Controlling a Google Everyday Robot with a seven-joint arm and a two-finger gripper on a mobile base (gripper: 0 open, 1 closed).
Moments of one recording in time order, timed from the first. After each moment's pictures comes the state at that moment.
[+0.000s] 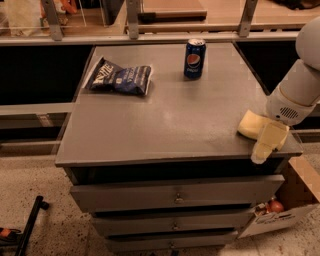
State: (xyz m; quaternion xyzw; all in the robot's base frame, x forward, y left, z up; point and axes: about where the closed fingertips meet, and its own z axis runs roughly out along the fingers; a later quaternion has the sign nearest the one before) arm 0.512 -0.276 0.799 -0.51 0.86 0.04 0.08
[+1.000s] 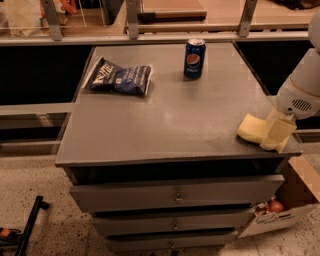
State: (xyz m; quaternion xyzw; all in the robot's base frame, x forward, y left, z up) arm 0.508 -0.290 0.819 -0.52 0.85 0.05 0.06
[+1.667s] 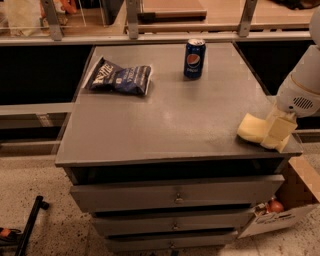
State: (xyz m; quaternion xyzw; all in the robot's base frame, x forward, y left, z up) arm 0.505 -0.289 0.826 -0.52 0.85 0.05 0.06
